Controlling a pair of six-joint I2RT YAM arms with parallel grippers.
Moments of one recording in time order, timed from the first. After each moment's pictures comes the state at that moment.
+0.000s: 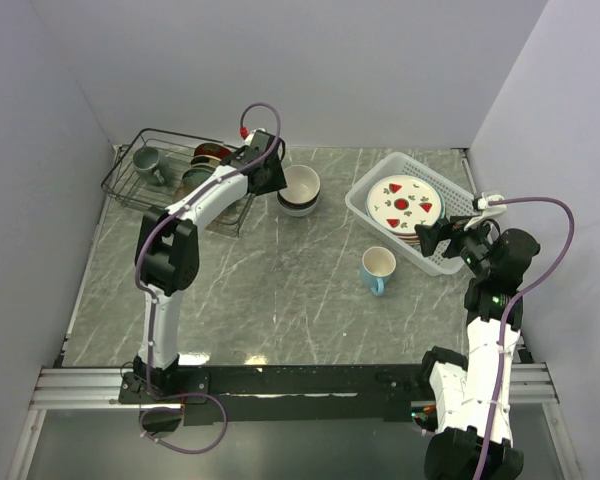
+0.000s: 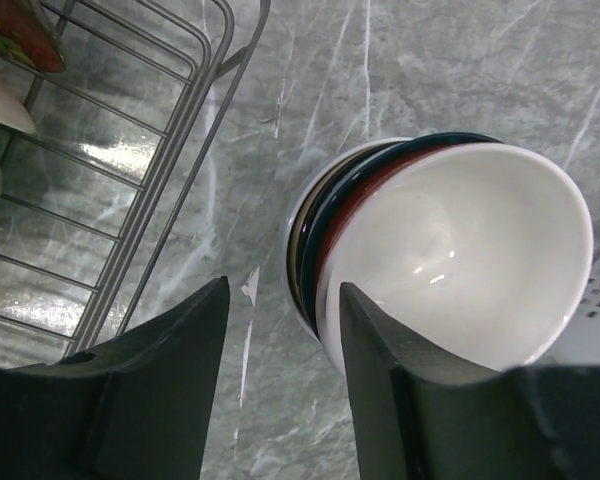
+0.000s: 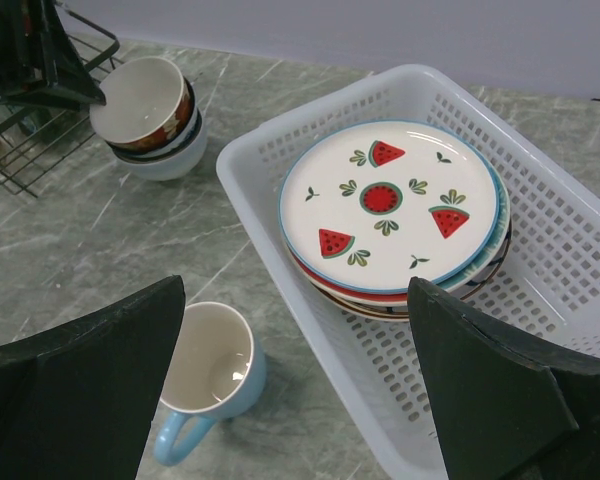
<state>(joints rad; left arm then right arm) -0.48 2.12 1.86 -0.57 -0.21 -0.65 -0.37 0.68 0.68 -0.16 -0.69 -0.01</state>
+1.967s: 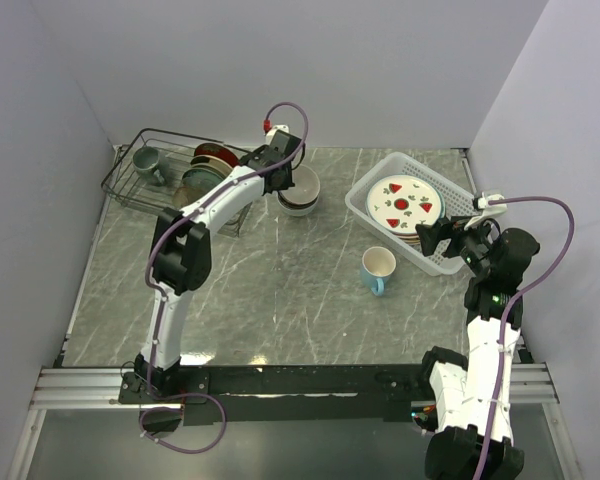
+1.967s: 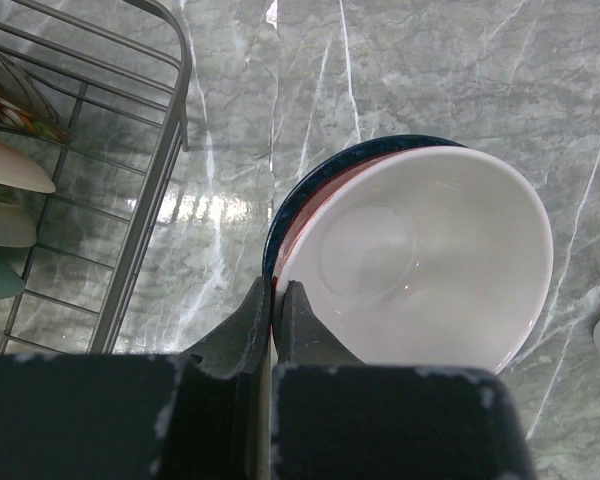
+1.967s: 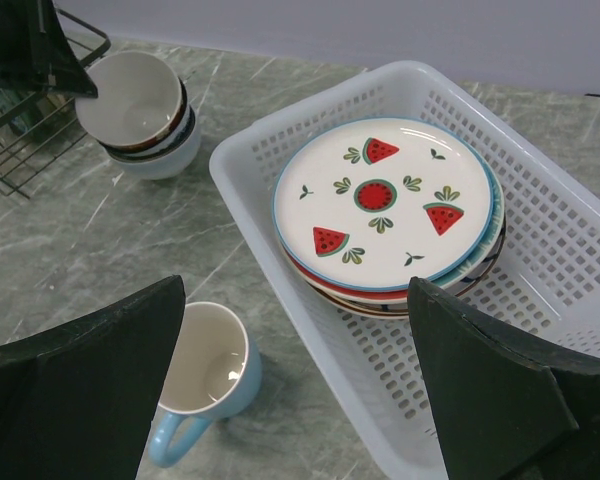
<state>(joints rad) -0.56 2.19 2.00 -0.60 -0.38 -0.48 -0.37 0.69 0.68 -0.16 -0.67 -0.02</state>
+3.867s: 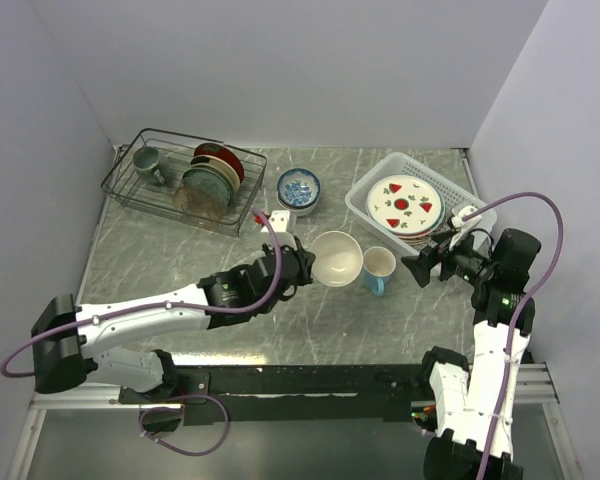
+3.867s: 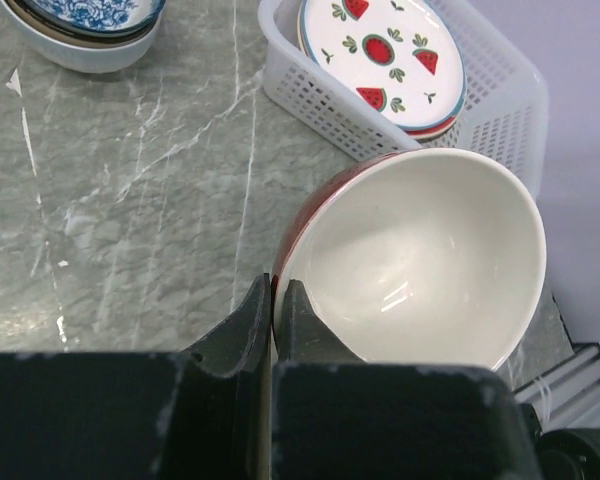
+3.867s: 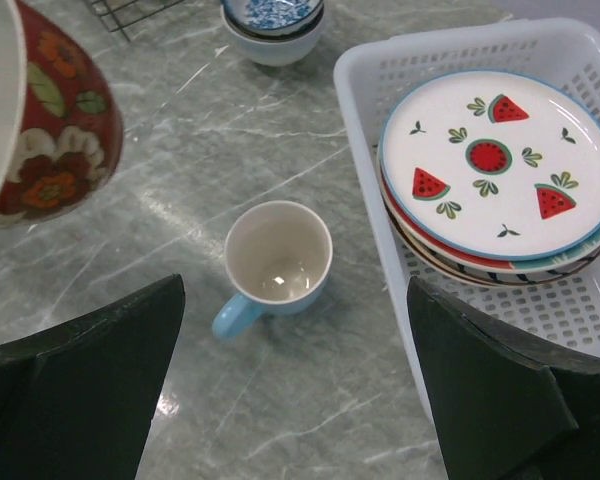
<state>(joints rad) -1.16 1.26 0.95 -0.08 -0.62 -0.75 -0.37 0.68 0.83 -0.67 -0.92 -0.43</state>
